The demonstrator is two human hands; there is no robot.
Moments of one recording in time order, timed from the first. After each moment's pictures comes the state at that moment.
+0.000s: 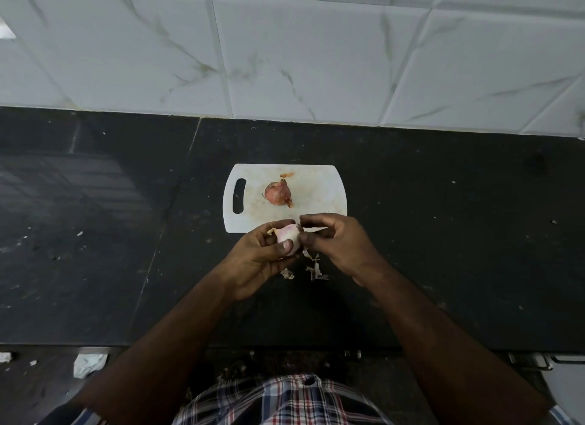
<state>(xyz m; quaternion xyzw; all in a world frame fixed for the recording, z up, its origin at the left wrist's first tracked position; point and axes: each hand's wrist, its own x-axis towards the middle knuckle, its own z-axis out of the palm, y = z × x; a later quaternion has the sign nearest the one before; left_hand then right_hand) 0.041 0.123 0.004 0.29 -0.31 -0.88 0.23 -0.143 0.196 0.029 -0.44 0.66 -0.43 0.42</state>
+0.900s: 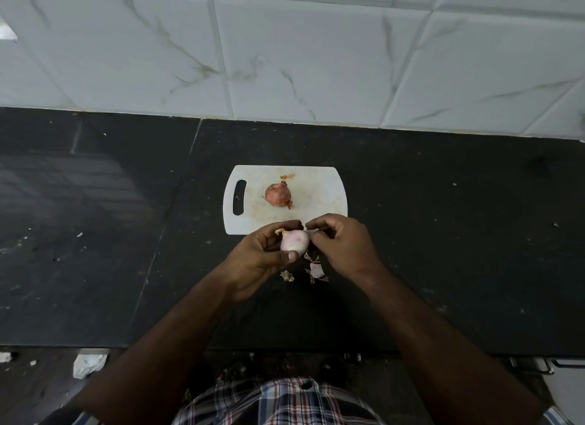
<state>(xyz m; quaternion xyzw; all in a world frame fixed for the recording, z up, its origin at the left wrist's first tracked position) 0.037 0.126 0.009 0.28 -0.38 -0.85 0.22 -0.141 0.196 0.031 -0.48 0.73 -0.39 0.30</state>
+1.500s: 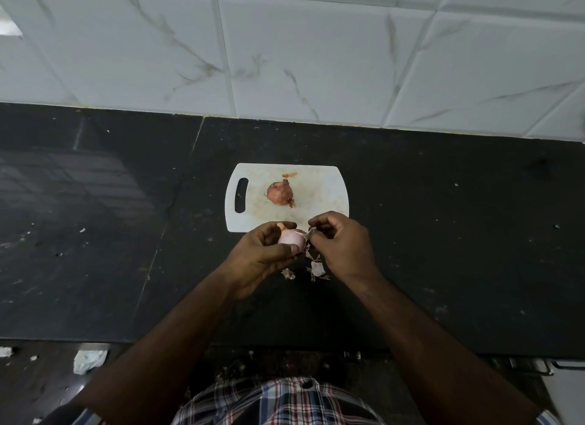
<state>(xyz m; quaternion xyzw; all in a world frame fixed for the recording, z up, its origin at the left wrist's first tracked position) 0.038 0.127 0.008 0.34 -0.38 -0.82 0.24 -0.128 0.196 0.028 -0.46 0.75 -0.42 0.24</state>
